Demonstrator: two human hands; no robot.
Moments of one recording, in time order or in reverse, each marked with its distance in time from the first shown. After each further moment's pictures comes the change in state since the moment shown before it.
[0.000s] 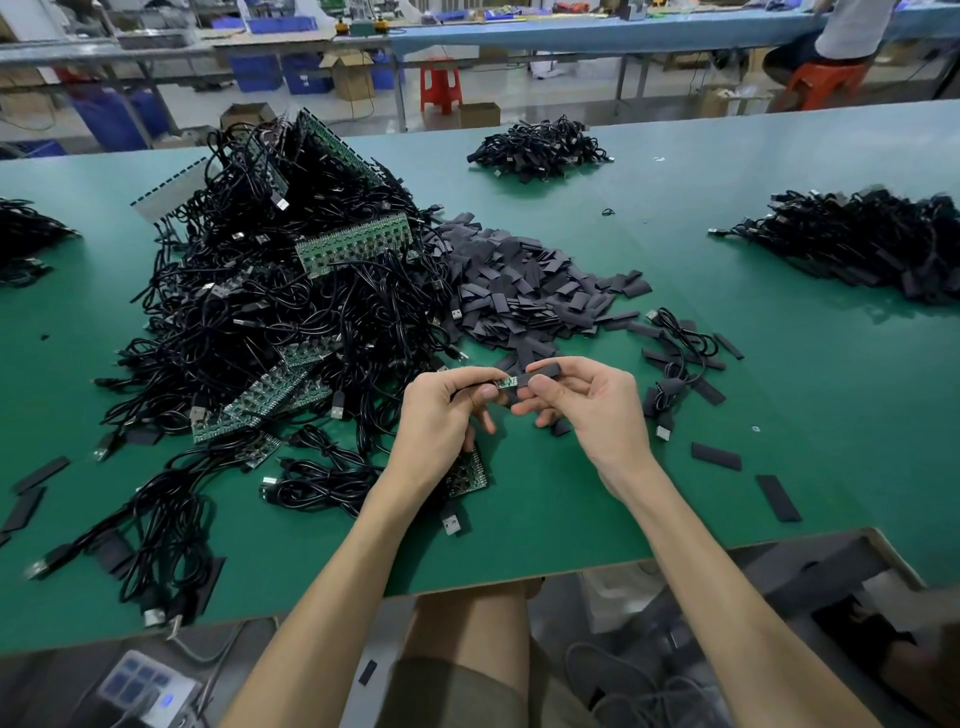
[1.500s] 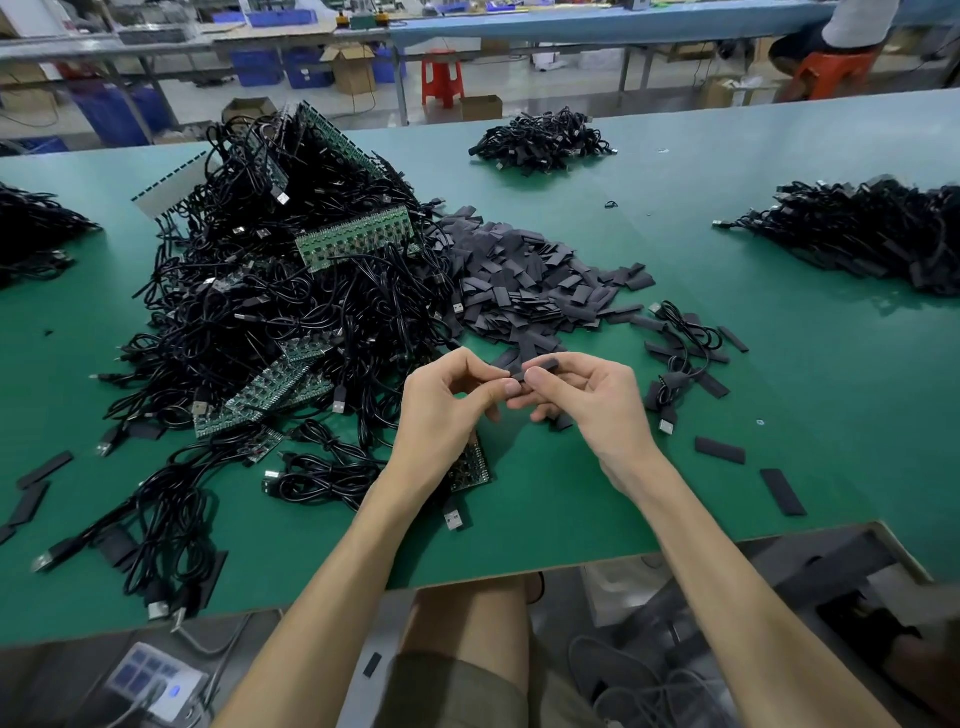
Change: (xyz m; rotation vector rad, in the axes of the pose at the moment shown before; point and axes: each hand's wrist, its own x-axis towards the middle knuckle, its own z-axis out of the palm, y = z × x) left_hand -0.006 0.010 0.000 -0.056 0.028 0.105; right_hand -0.001 -0.005 0.003 0.068 -0.055 0.054
